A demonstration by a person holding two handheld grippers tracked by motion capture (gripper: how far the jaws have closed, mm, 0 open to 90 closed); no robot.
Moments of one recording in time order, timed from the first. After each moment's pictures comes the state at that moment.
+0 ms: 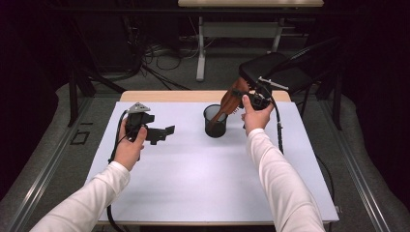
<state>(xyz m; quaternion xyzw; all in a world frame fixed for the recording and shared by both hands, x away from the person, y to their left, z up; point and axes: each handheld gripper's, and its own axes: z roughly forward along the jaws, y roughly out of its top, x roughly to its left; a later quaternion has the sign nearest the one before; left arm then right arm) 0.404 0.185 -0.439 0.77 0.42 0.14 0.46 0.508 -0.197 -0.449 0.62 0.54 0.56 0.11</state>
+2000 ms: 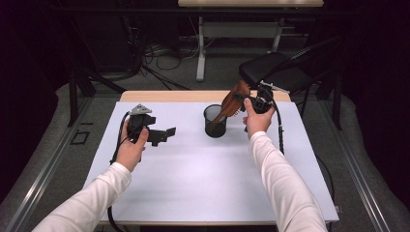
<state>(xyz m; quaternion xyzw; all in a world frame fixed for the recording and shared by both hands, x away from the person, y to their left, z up) 0.405 0.182 -0.446 0.77 0.42 0.13 0.46 0.506 -0.204 -0.463 0.62 0.54 0.56 0.09</state>
